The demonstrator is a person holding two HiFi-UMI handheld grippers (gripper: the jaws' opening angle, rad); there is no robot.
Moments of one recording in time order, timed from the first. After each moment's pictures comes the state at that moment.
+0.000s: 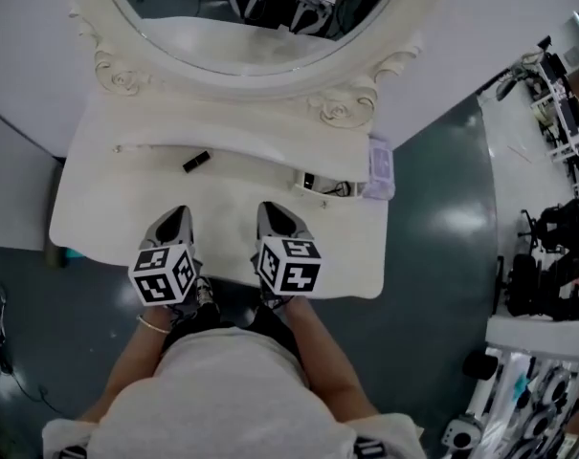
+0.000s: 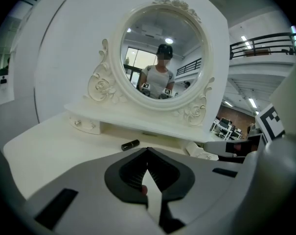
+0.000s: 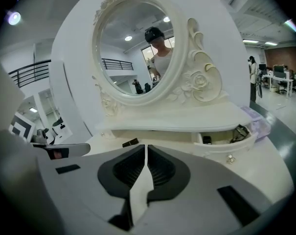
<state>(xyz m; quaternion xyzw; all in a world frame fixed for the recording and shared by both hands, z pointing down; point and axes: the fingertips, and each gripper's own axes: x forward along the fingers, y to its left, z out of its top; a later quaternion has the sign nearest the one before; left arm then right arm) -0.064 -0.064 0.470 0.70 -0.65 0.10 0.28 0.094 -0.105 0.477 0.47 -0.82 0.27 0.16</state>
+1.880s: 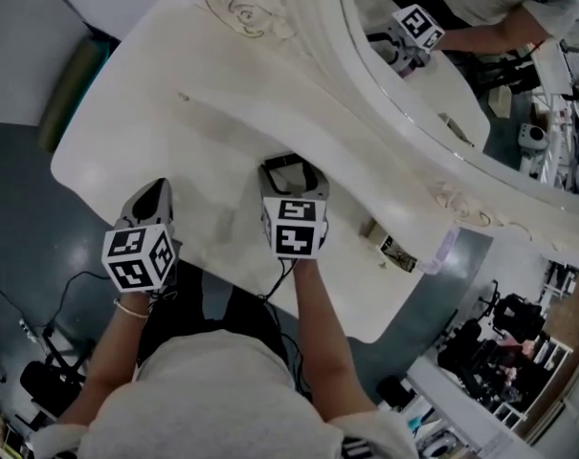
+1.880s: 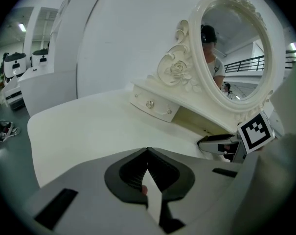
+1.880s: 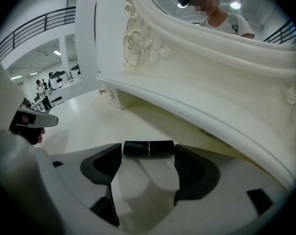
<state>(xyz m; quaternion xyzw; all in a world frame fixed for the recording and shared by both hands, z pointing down) -0.267 -0.047 0.573 0.54 -0.74 0.08 0.40 -0.103 -0.199 0.599 0.32 -0.85 0.14 0.40</state>
